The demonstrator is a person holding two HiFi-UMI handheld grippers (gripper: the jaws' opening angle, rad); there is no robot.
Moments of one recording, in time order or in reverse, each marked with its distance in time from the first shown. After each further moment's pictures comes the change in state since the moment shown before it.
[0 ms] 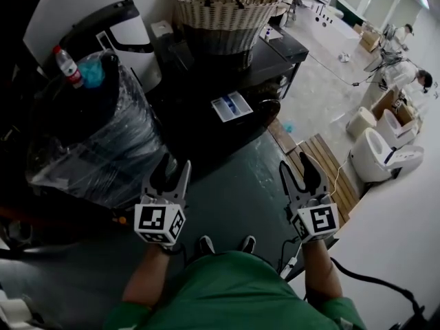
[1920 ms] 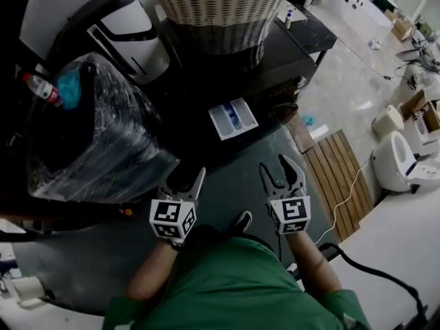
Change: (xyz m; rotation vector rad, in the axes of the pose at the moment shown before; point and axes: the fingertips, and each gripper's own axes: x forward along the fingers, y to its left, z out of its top) left arm 0.191 -0.016 -0.106 -0.028 0.311 0.032; right arm 0.182 -0.088 -0.157 0.079 0.260 0.116
